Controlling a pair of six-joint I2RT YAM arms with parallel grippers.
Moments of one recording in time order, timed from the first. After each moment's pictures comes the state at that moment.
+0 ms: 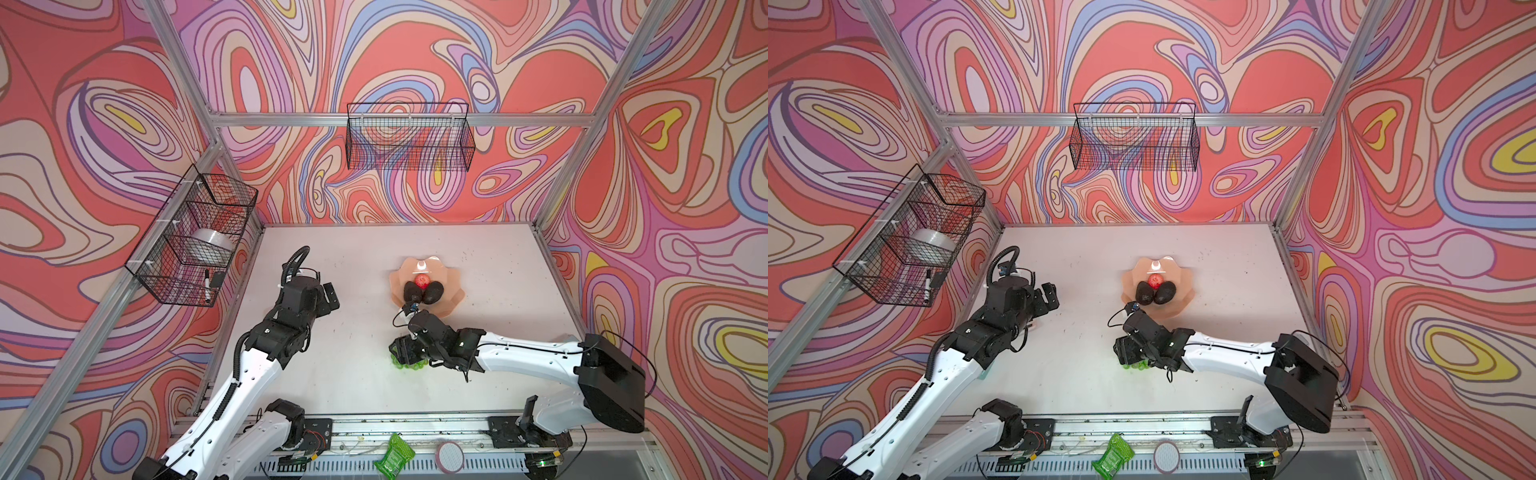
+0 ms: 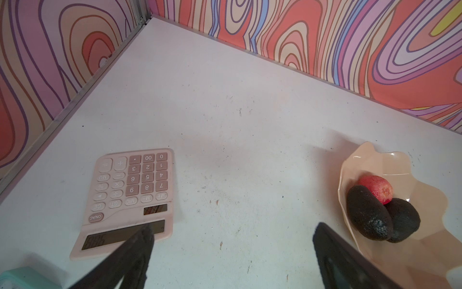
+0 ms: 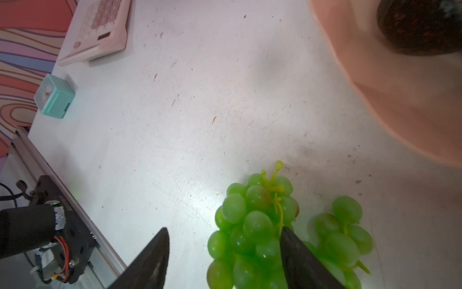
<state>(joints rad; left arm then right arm) -0.35 0.90 0.83 -0.57 -0.35 -0.56 1.03 1.49 0.82 -0.17 0.04 0.63</state>
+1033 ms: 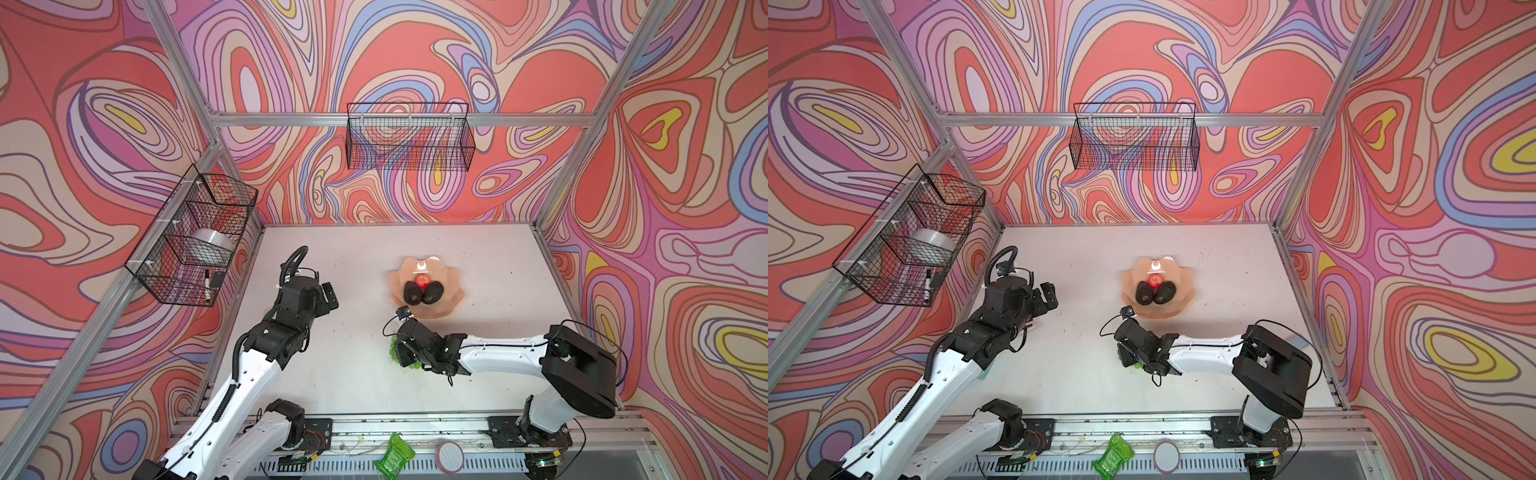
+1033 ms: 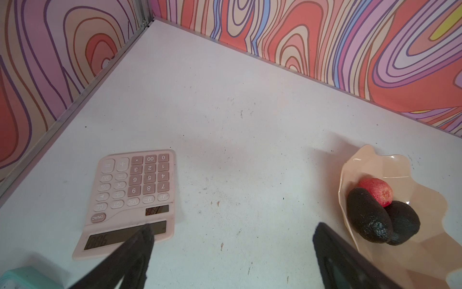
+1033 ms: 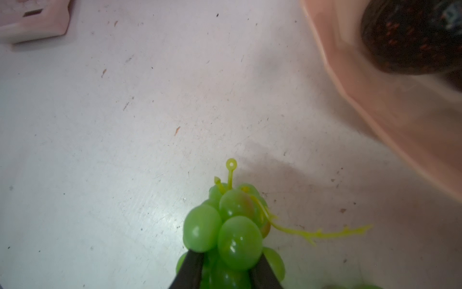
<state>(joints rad) -0.35 0.90 0.83 -0.57 -0.35 -0.56 1.05 1.61 0.81 -0.08 0.20 0.58</state>
